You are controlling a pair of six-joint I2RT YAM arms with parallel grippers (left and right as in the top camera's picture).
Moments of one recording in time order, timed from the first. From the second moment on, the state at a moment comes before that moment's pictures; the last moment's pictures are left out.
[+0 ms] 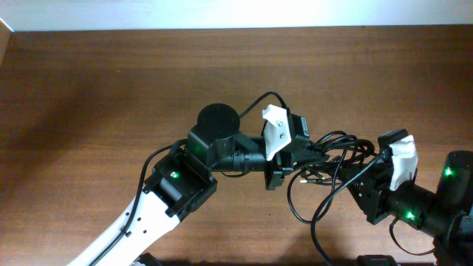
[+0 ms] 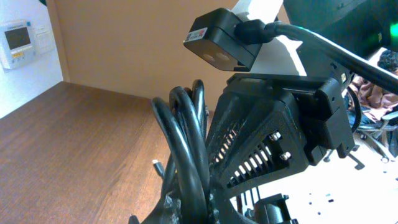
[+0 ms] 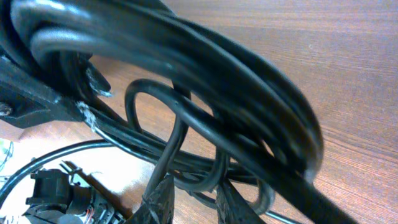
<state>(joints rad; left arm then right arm) -0.75 1.24 1.16 -0.07 0.78 -0.05 -0.01 0.79 1.25 -1.20 -0.65 -0.02</state>
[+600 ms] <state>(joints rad) -0.75 1.24 1.16 0.00 0.86 -0.05 -0.01 0.84 1.26 -1.23 -0.55 0.03</state>
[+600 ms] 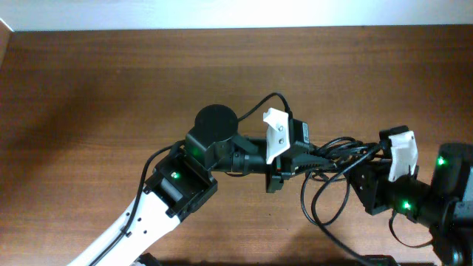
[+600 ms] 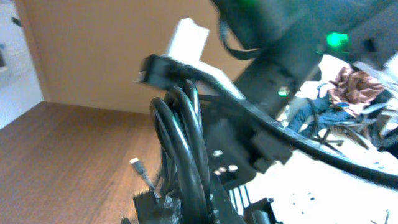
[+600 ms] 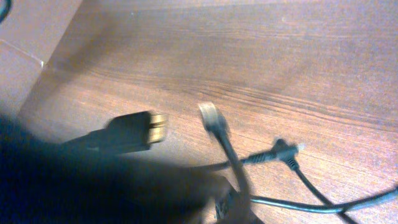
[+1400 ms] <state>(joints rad) -0.65 1.24 1.16 -0.02 0.76 -0.15 -0.01 0.85 1.26 -1.19 -0.71 0.12</state>
